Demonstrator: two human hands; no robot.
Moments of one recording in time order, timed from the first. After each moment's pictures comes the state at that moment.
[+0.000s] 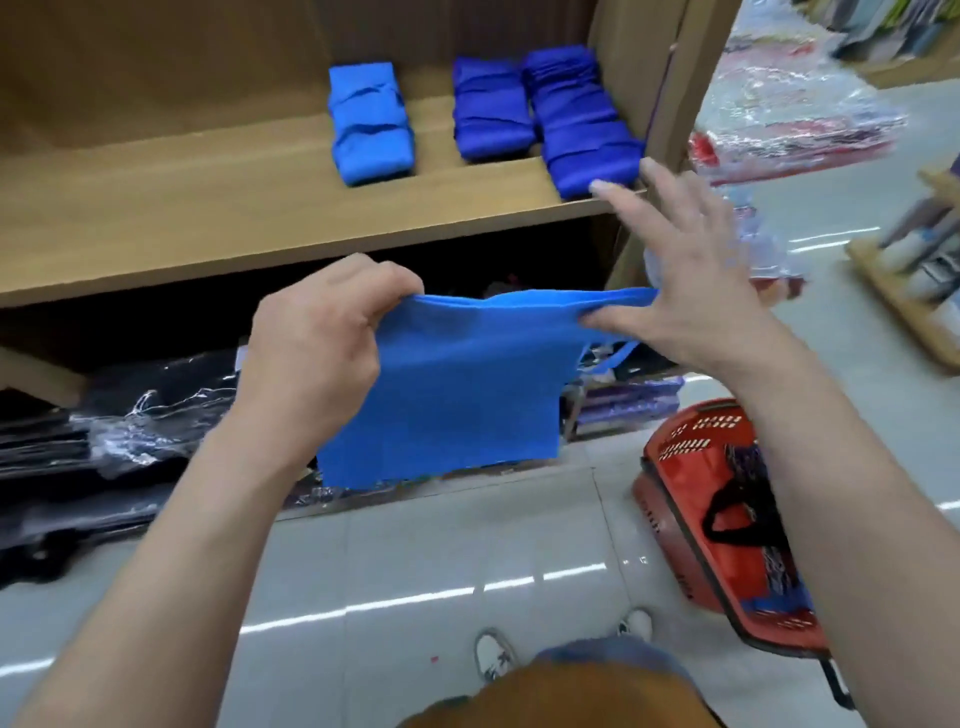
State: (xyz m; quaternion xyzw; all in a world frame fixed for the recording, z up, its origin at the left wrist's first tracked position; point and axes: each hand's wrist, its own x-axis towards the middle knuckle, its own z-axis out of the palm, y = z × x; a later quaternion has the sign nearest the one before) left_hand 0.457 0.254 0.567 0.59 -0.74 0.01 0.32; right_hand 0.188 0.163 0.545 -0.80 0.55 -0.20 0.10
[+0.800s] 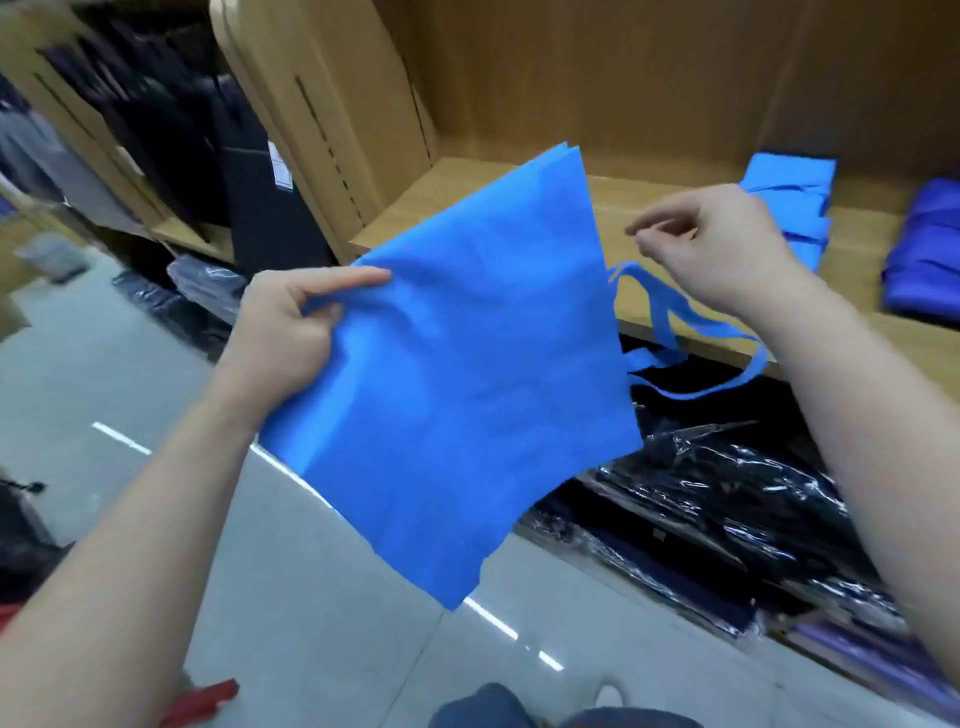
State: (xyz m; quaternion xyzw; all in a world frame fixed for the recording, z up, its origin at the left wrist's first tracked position) left_hand 0.676 0.337 0.604 0.81 -0.39 -0.01 0.43; right_hand 0.490 0.064 0.602 -0.88 0.30 -0.23 0.28
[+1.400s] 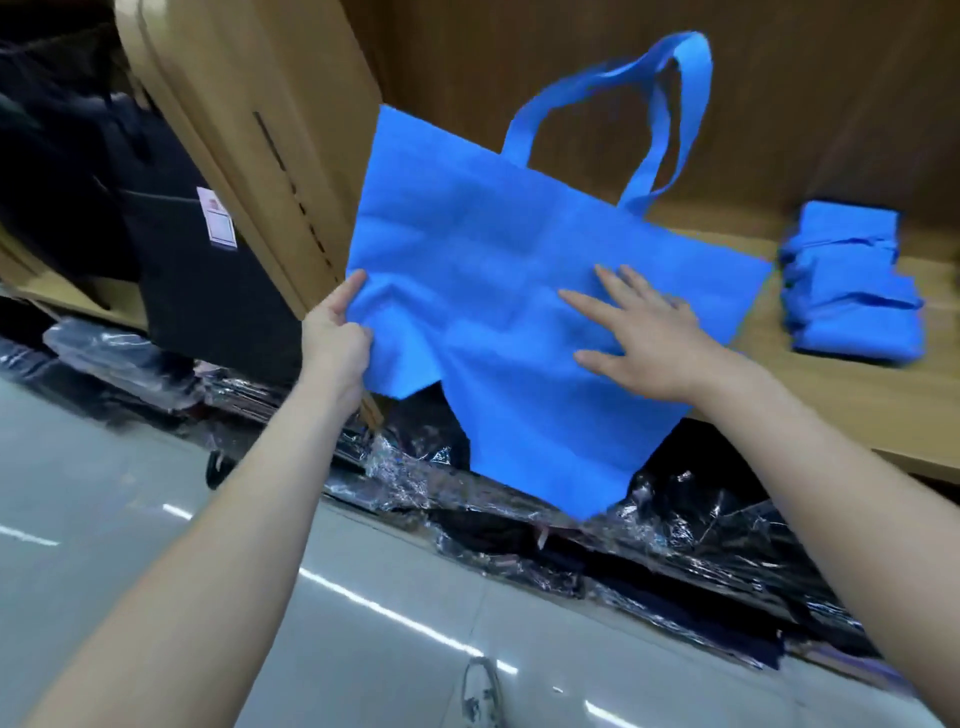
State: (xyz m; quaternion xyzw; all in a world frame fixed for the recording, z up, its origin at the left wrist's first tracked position) left_hand 0.893 0.220 0.518 0.70 -0.14 -0.21 0.67; right_hand 0.650 0.045 0.532 -0.95 0.29 0.01 0.07
